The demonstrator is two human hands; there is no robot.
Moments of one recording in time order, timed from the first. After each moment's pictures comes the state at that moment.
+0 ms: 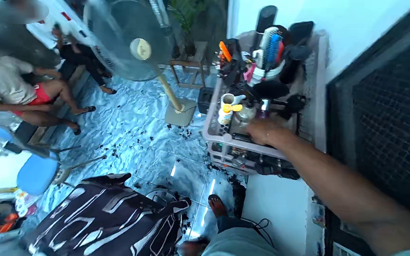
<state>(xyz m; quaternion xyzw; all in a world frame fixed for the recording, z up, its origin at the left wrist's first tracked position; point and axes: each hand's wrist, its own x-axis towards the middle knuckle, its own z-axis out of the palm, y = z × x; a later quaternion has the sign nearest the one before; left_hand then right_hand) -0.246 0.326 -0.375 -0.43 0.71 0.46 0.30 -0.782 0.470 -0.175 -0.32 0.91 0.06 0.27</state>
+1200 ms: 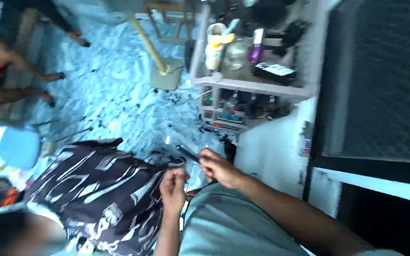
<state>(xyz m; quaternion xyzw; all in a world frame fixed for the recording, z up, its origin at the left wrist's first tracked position) -0.338 0.283 -0.214 -0.22 0.71 0.65 -0.17 -0.465 0.437 -0.221 -0.07 0.53 -0.68 0.50</state>
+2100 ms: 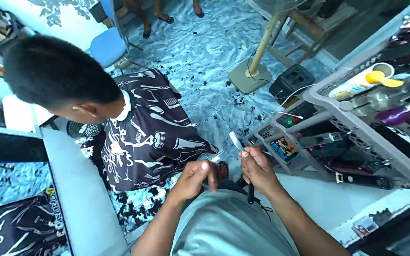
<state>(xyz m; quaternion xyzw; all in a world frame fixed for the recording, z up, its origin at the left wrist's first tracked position) -0.225 0.264 -0.162 -0.13 0.61 0.75 -0.19 -0.425 0.388 -0.196 -0.27 0.64 -0.55 0.47</state>
